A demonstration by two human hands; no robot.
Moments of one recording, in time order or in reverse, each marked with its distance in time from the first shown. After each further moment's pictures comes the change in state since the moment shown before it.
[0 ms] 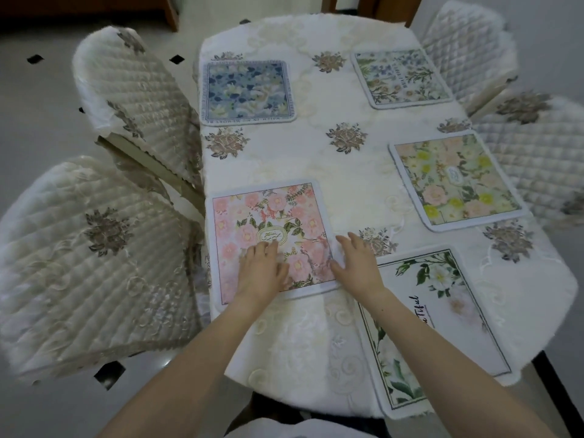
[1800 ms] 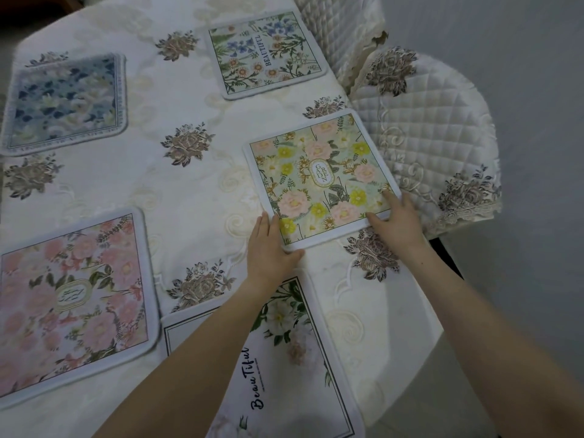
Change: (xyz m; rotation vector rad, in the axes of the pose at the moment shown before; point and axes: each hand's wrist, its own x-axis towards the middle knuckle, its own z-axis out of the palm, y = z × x) left_hand 0.169 0.358 0.154 -0.178 -0.011 -0.006; right_hand 0.123 0.406 -0.197 0.179 0.196 0.301
